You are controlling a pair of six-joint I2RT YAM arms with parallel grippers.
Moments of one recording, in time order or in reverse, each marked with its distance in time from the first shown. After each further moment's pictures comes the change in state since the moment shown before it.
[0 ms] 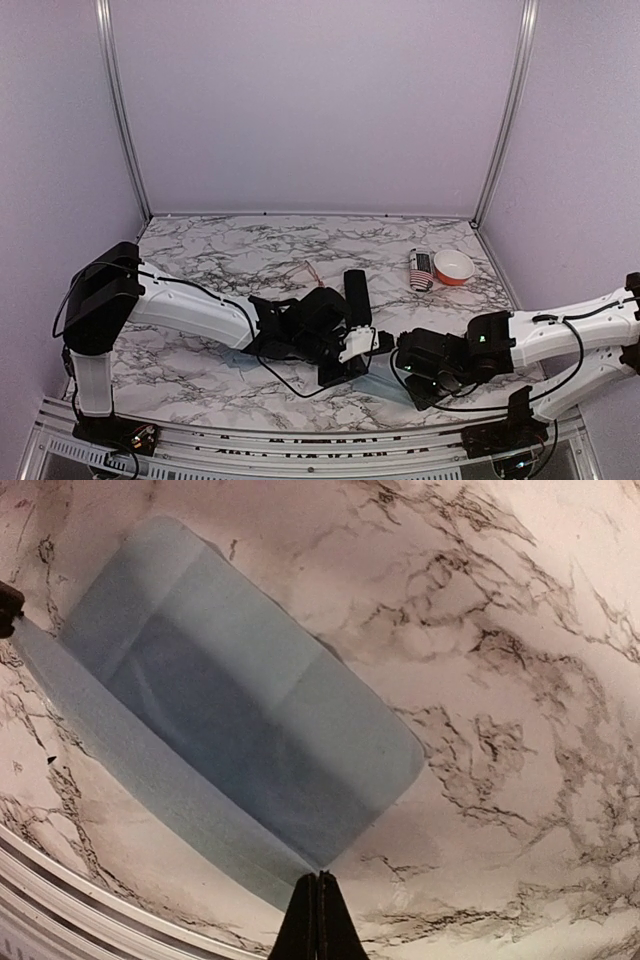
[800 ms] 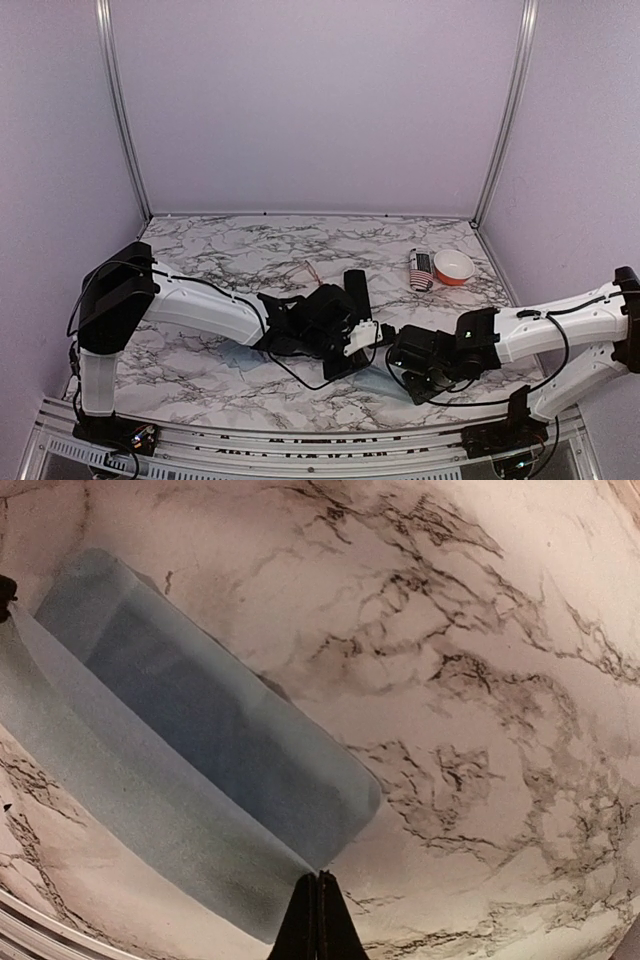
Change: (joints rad) left arm 0.023 0.066 0.066 -0.008 -0.044 -0.027; right arm -0.043 0.089 0.031 -0.004 0.056 -0.019
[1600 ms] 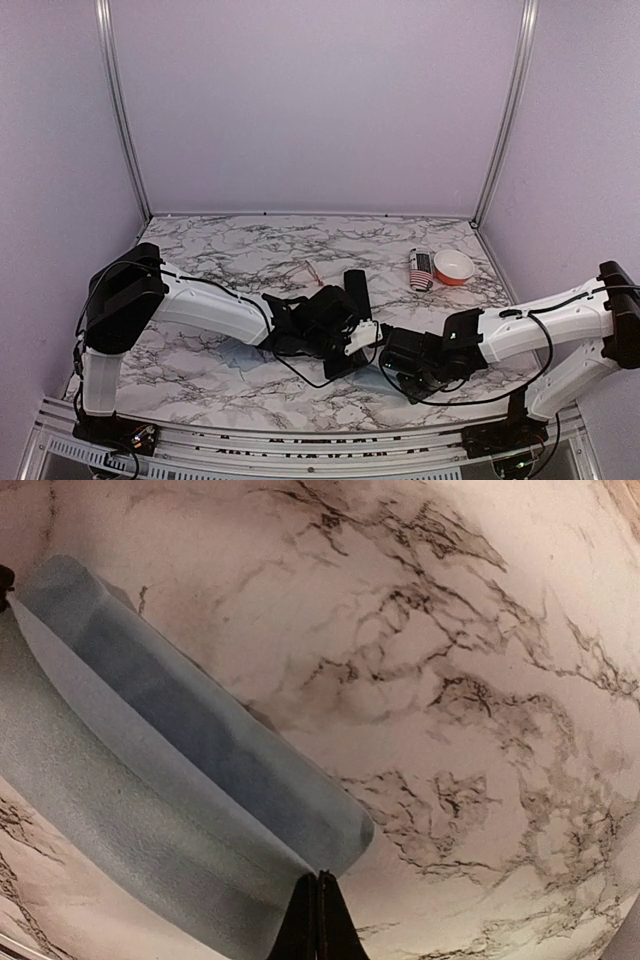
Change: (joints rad) left arm 0.009 0.039 0.026 -0.015 -0.027 -0.011; right arm -0.007 0.089 0.022 0.017 0.035 -0.011
